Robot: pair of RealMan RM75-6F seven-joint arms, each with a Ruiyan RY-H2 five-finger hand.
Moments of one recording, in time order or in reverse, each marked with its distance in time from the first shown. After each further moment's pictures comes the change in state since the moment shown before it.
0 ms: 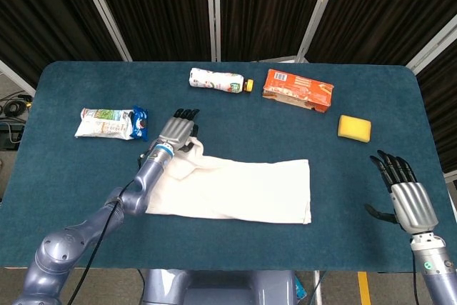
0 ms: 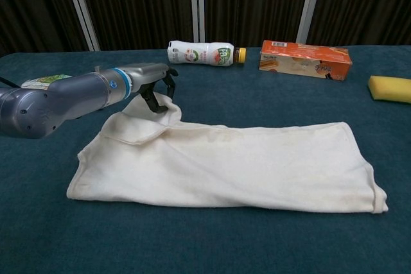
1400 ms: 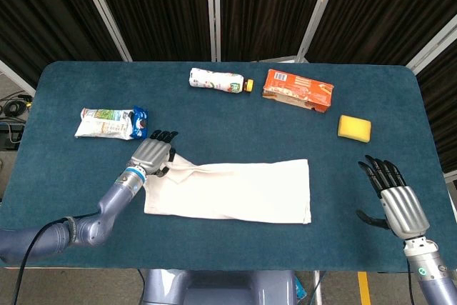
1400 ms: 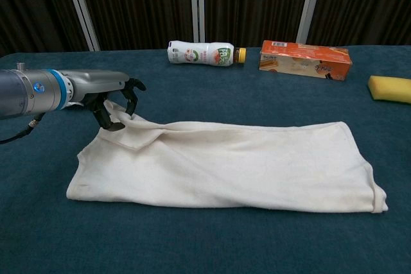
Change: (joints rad) left arm 0.154 0.462 0.155 -0.873 -0.393 0.220 0.469; right arm -0.004 0.016 -0.019 -0.052 -0.064 0.006 -0.026
